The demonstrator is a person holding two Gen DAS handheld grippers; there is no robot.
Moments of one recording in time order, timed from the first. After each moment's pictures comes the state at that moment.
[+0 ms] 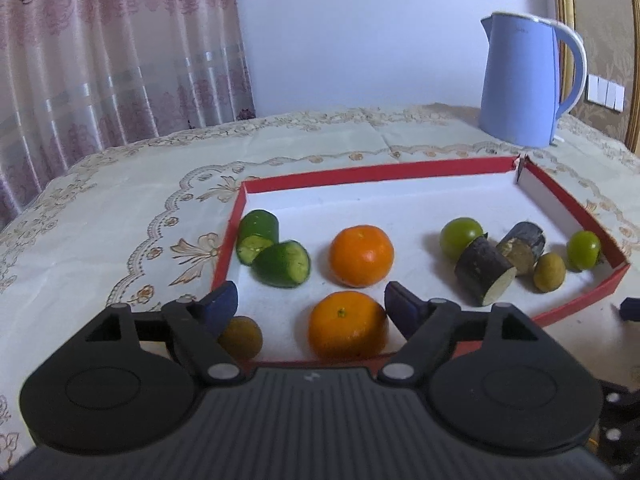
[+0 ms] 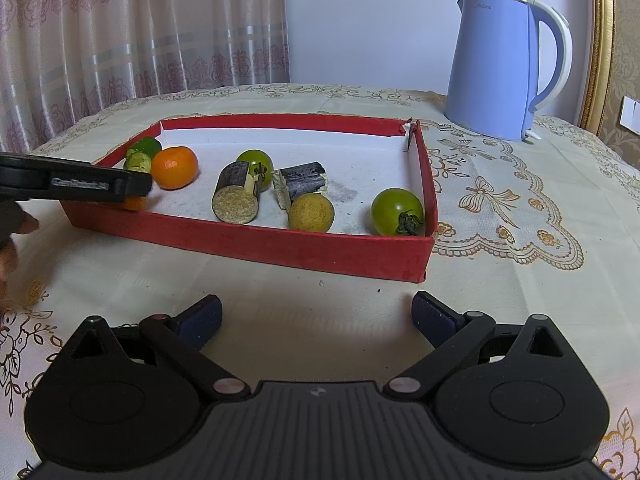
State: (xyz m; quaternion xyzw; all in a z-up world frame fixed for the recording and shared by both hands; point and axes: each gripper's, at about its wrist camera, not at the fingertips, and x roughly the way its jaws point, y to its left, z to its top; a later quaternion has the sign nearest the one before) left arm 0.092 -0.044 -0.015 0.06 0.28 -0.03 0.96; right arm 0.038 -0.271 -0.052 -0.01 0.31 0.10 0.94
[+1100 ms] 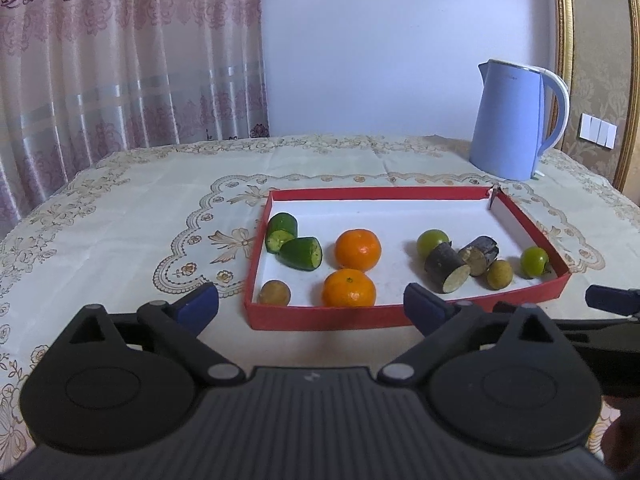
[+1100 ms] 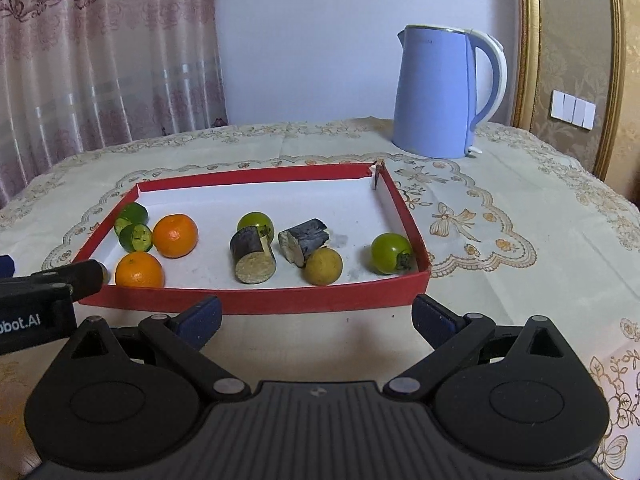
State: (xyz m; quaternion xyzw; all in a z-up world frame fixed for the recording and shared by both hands) left arm 0.017 -0.028 0.022 0.02 0.26 -0.02 0.97; right arm 0.017 -0.223 -0.010 0.03 0.28 -0.02 0.96
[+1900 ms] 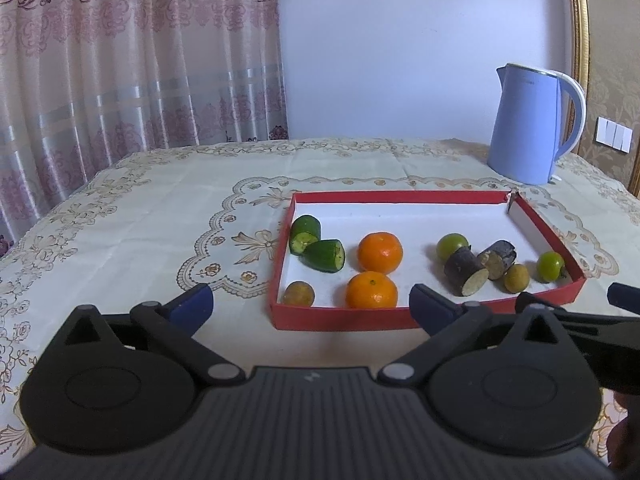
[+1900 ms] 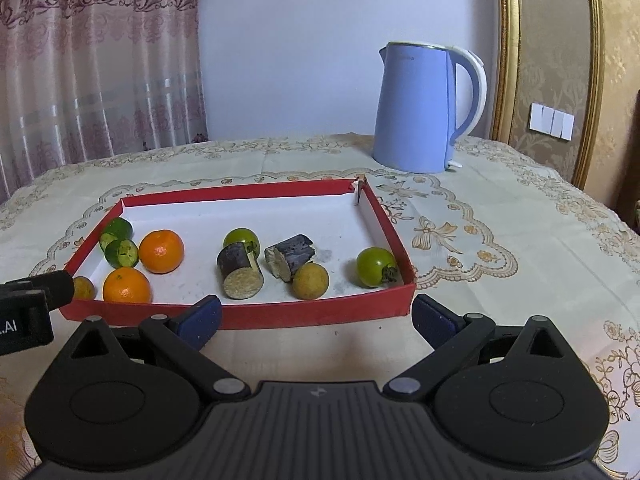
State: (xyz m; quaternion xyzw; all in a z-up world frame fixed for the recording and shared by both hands) left arm 0.014 -0.022 0.027 0.02 0.26 0.01 0.97; right arm 0.014 -0.217 -0.008 0.03 0.26 -0.06 0.96
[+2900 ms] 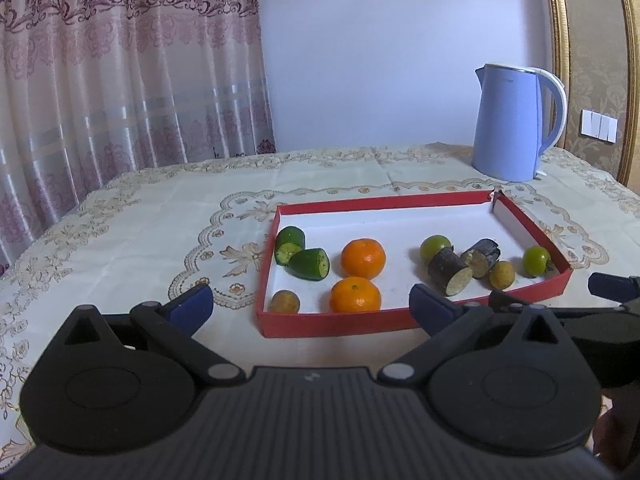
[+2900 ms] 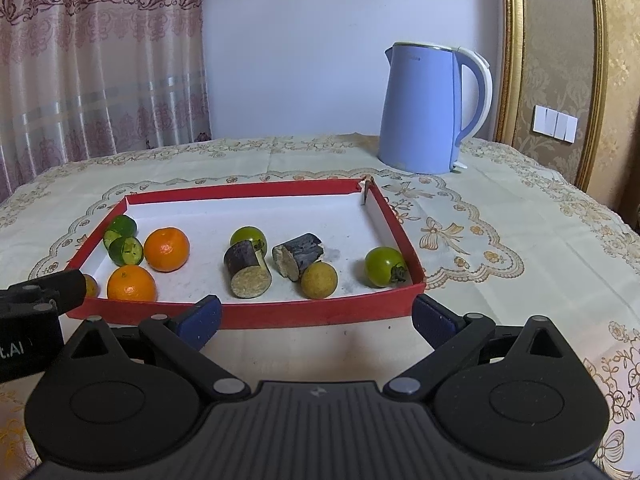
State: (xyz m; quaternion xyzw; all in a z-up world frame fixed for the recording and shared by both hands) left arm 0.005 -0.032 0.028 0.05 0.24 -0.01 0.97; right arm 0.015 -0.212 -0.010 0.03 0.26 -0.05 0.96
